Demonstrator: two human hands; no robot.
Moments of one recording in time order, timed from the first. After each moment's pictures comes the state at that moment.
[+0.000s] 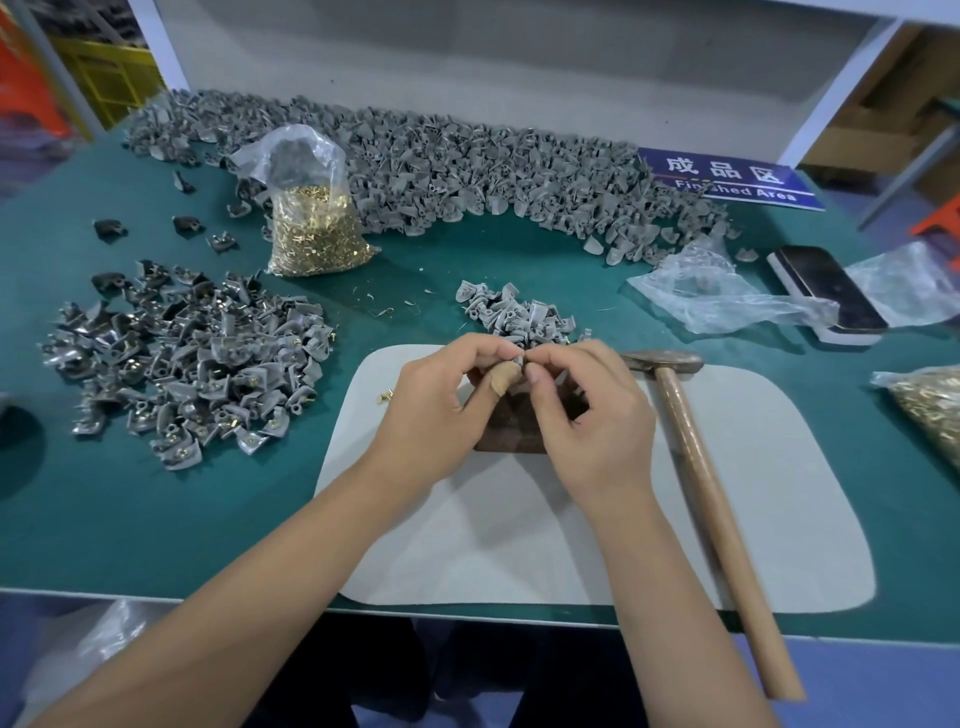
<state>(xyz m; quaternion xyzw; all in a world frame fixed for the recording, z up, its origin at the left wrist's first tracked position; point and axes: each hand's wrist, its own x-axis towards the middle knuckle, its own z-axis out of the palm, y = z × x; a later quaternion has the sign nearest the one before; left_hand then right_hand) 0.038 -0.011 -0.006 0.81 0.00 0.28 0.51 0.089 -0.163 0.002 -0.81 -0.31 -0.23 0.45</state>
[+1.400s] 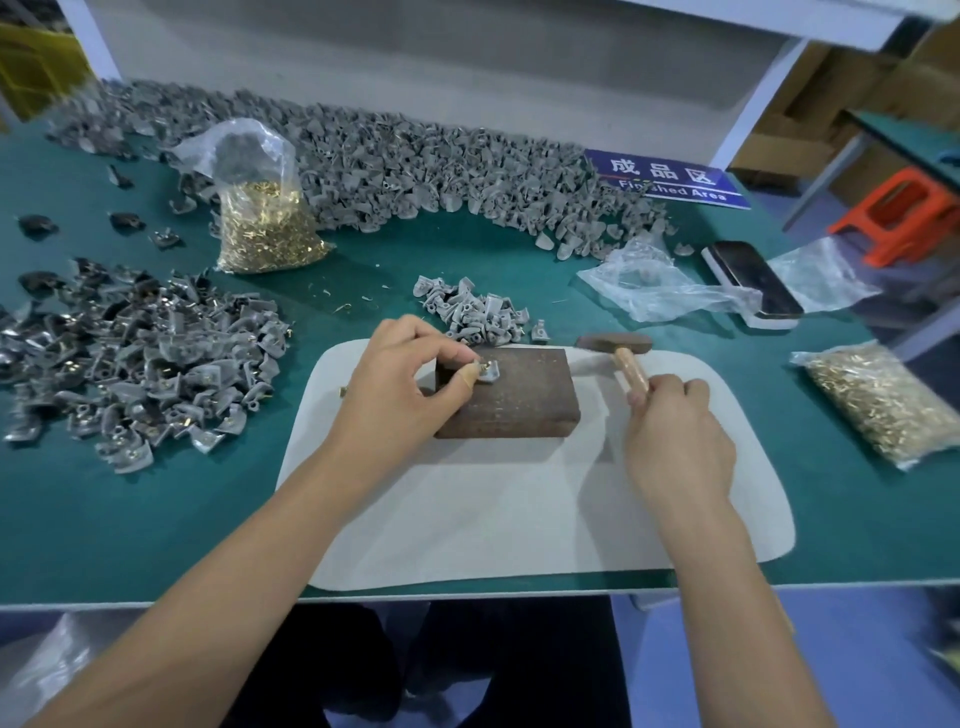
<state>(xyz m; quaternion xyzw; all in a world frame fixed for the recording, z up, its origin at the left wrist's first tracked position) 0.040 -0.003 -0.007 0.86 0.01 0.27 0.44 0.095 -0.248 0.022 -0.99 0.01 -0.06 0.09</state>
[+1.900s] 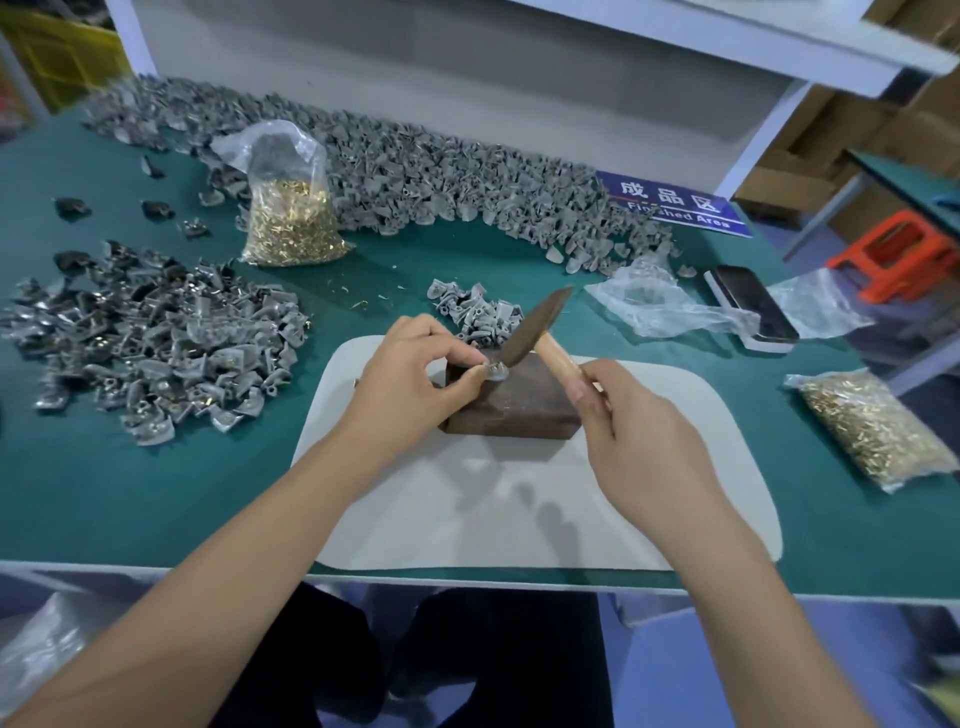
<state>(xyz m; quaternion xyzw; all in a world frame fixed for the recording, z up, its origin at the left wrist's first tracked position) 0.038 -0.002 0.002 0.87 0.02 0.25 0.43 0.056 -0.226 0.066 -0.95 -0.21 0.00 0.21</state>
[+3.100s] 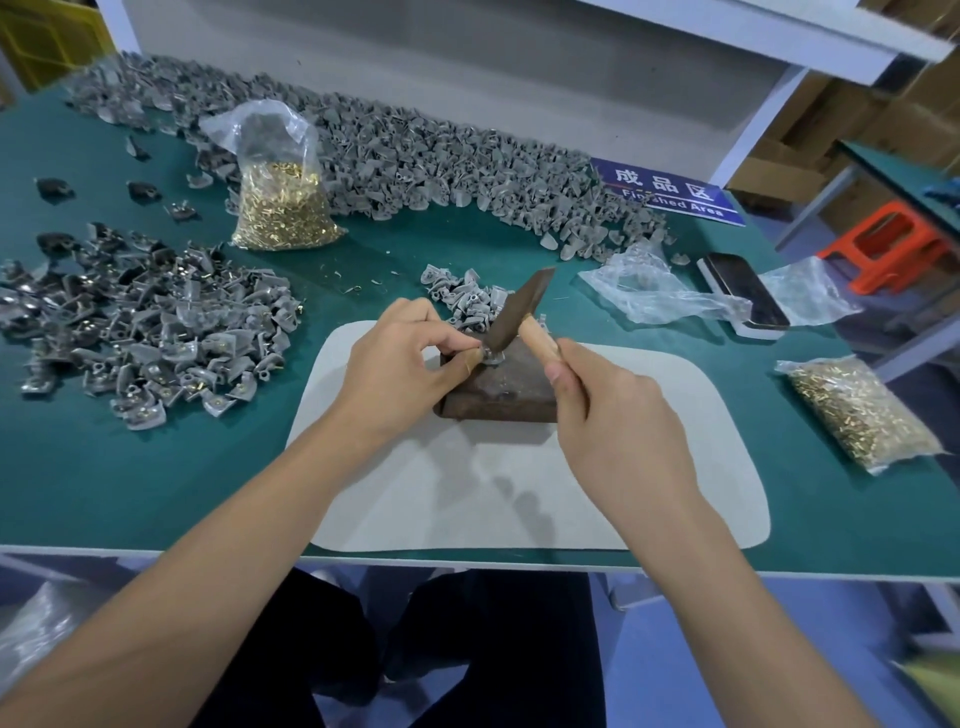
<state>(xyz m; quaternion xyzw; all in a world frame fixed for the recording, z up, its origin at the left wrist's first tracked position) 0.039 -0.001 0.000 0.87 0.03 0.26 0.42 0.044 -0.212 0.063 -0.95 -0.22 -0.08 0.19</state>
